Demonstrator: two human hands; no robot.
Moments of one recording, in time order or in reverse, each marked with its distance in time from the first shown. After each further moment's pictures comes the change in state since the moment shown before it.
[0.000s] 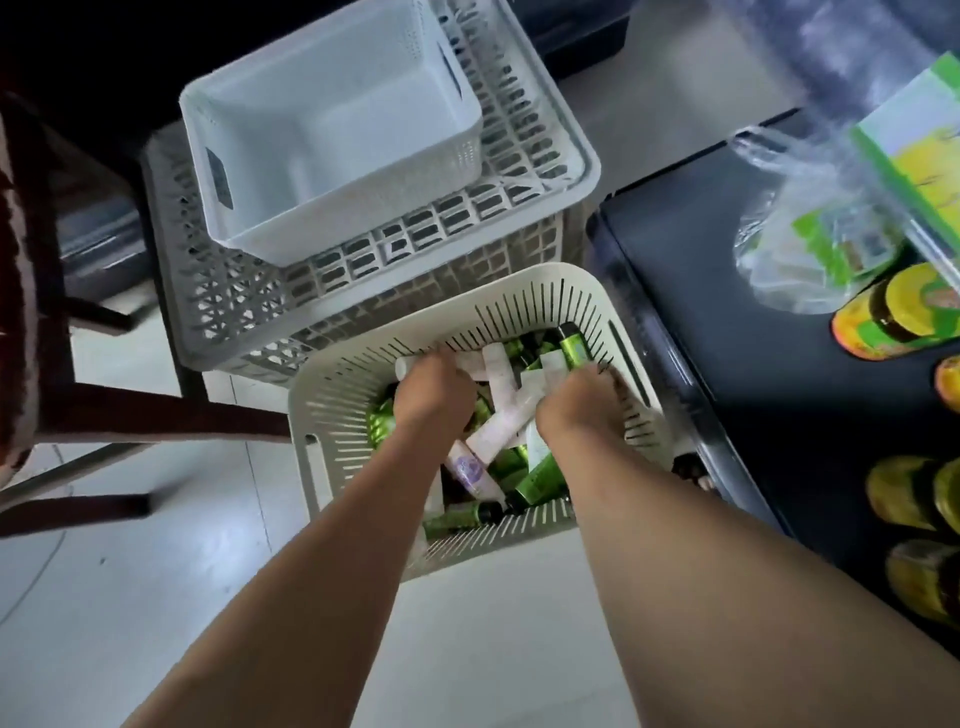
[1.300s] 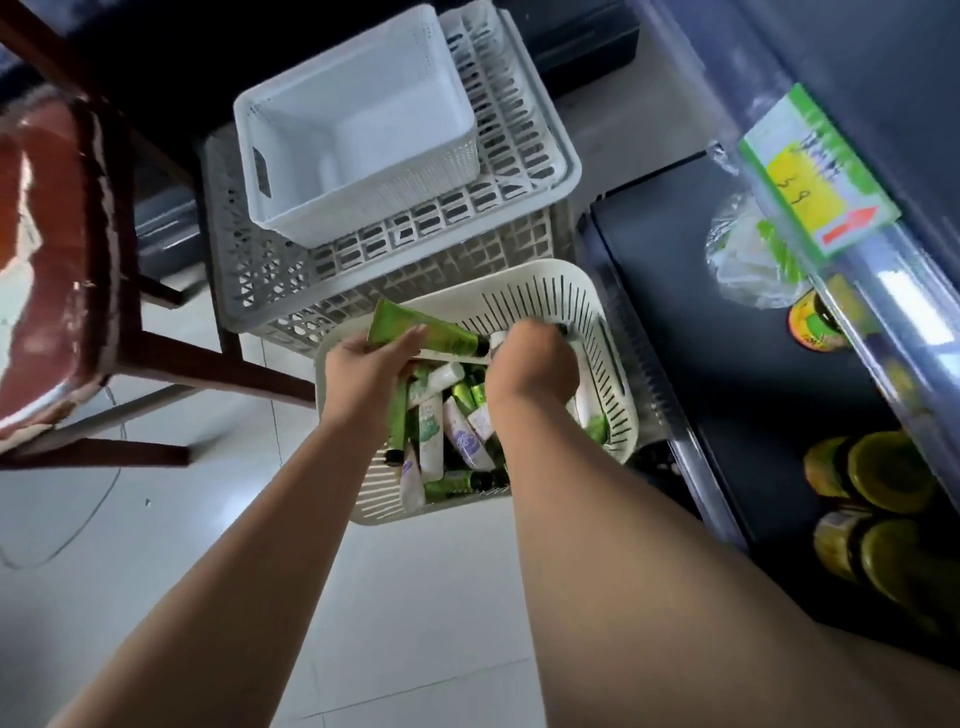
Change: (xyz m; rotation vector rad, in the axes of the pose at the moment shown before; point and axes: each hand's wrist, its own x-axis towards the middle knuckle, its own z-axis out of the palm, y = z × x) left_hand -0.084 -0.018 -0.064 -1.163 0.140 -0.092; right_hand -0.059 -0.033 -0.052 -0.067 0.142 -0.299
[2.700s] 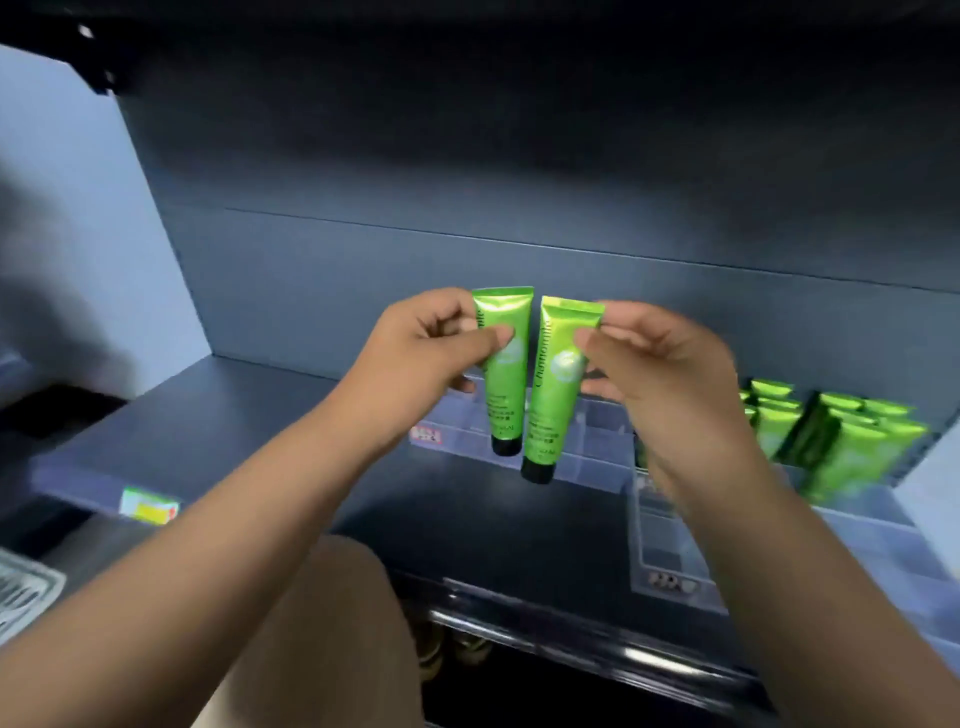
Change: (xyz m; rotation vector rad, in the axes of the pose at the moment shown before) left_hand -0.523 0.238 0.210 -0.005 -1.490 0.972; right_hand -0.453 0.275 -0.452 0.974 1.168 -0.200
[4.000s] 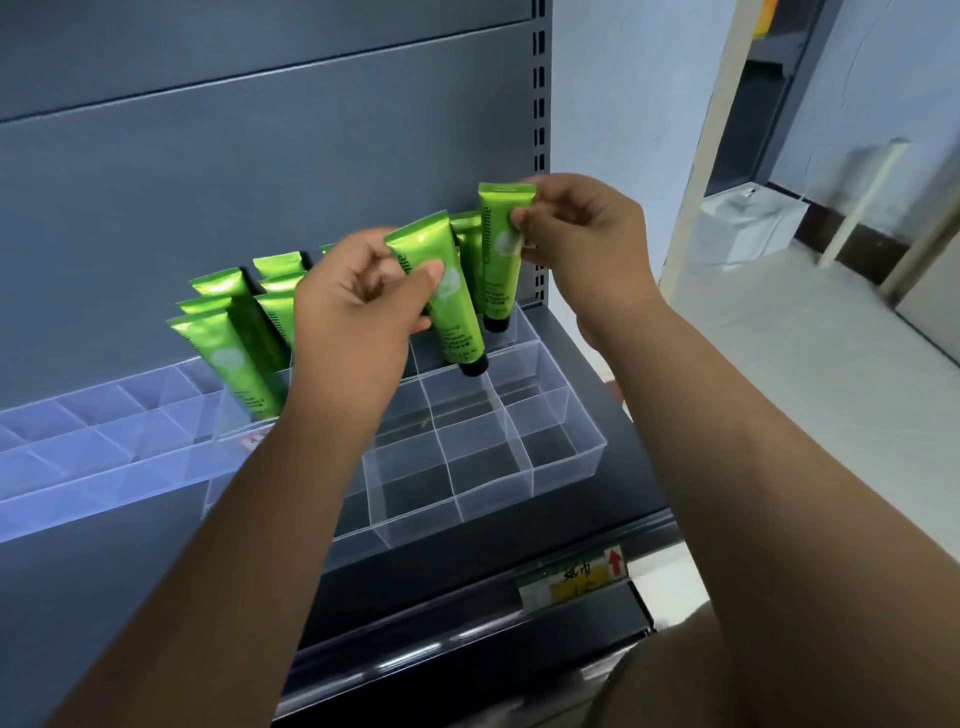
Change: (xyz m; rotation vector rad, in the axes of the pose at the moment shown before) left_hand 0.028 -0.061 0.403 -0.123 -0.109 0.080; right_hand 0.041 0.142 -0.384 -0.052 0.465 -0.024
